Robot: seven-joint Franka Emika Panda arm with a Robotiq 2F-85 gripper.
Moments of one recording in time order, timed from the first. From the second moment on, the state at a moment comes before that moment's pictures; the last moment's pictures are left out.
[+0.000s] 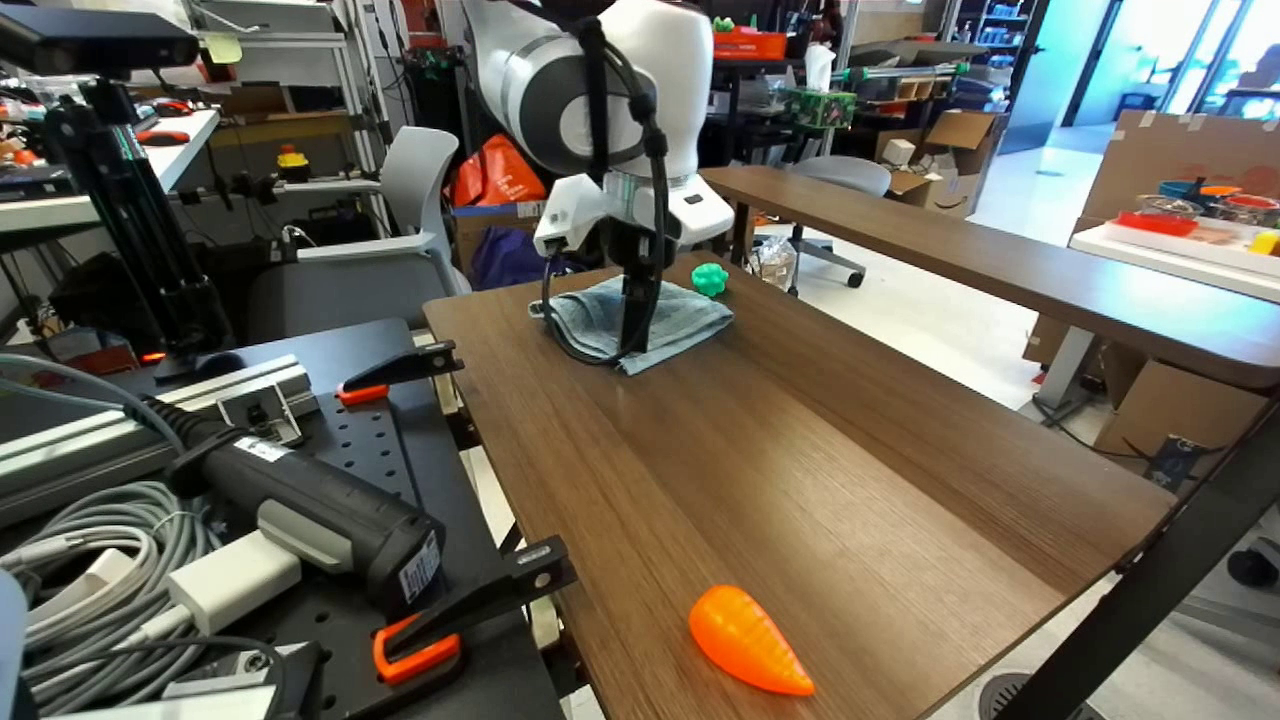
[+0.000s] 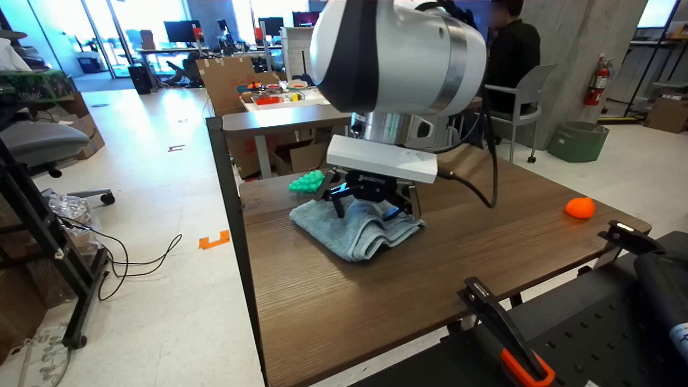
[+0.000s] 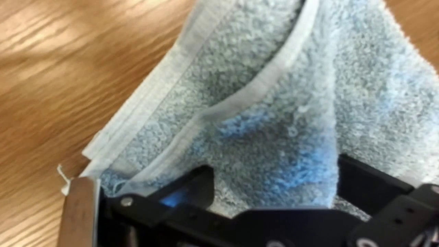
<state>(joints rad) 0.21 0.73 0.08 -2.01 0.28 2.77 0.49</state>
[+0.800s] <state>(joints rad) 0.11 0.74 0.05 -1.99 0.31 2.77 0.49</state>
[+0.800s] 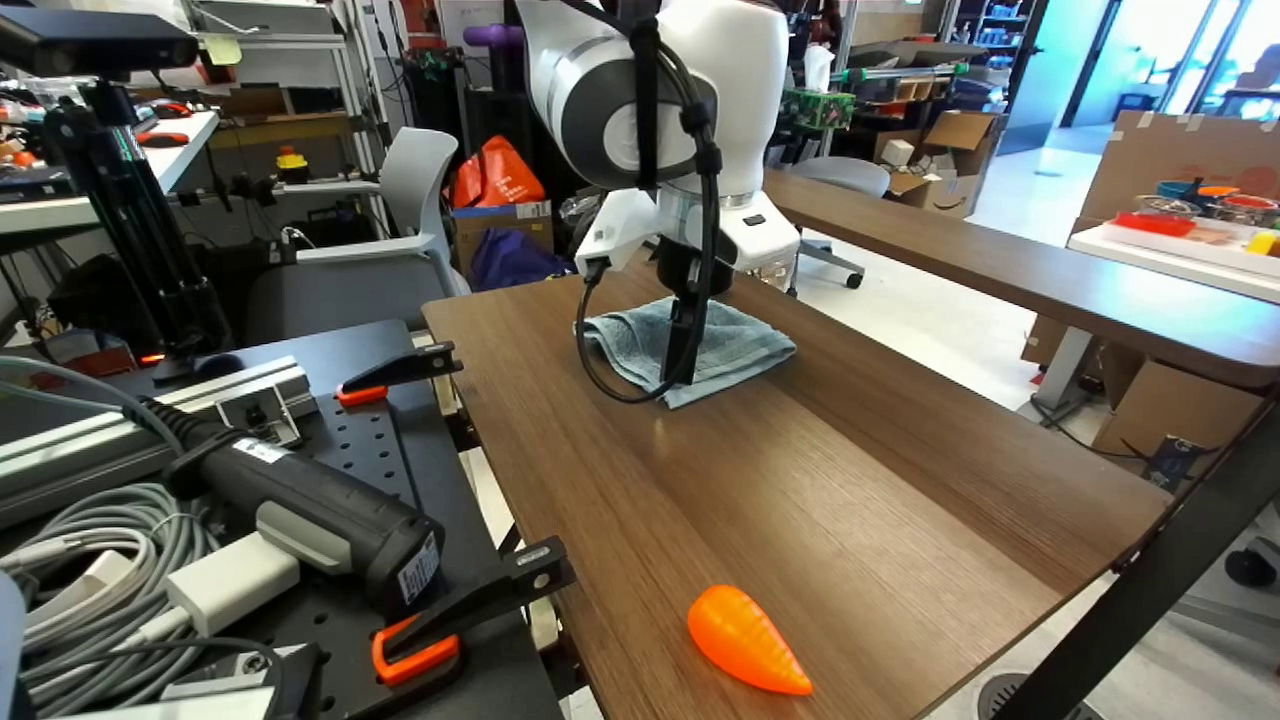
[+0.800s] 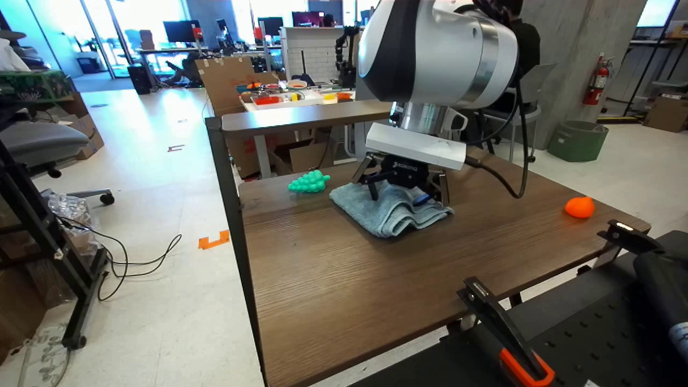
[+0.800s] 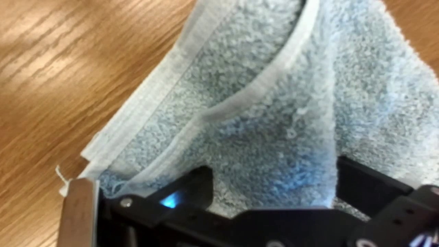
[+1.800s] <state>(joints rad) 0.13 0.78 0.06 -1.93 0.31 2.79 0.52</state>
